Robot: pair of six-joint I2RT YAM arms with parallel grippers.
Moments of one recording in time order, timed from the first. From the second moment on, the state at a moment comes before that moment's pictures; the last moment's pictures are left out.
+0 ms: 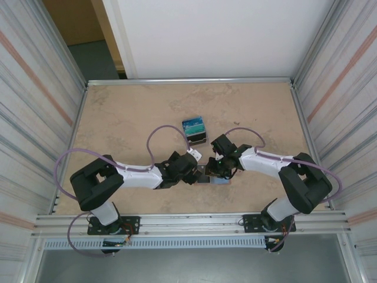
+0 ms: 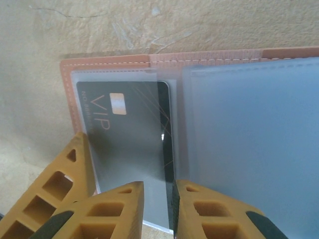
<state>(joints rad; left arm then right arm) -1.04 1.65 0.73 0.05 -0.40 -0.11 0.68 1.51 0.74 -0.44 -0.29 0.81</state>
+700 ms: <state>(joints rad) -1.04 1.66 0.78 -0.04 -0.42 -0.11 0.61 1.50 0.65 -0.28 -0.43 0.84</state>
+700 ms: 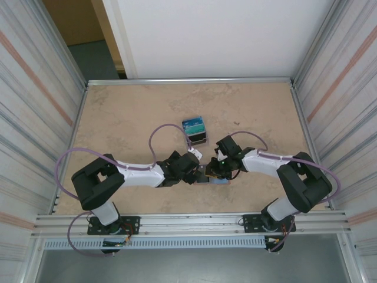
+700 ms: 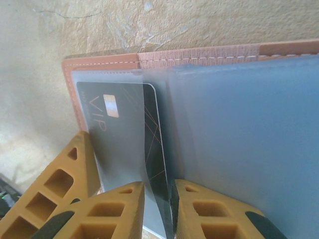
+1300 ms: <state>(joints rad) -1.04 1.67 0.79 -0.07 -0.44 -0.11 0.54 1.49 0.56 -0.11 -0.60 0.89</state>
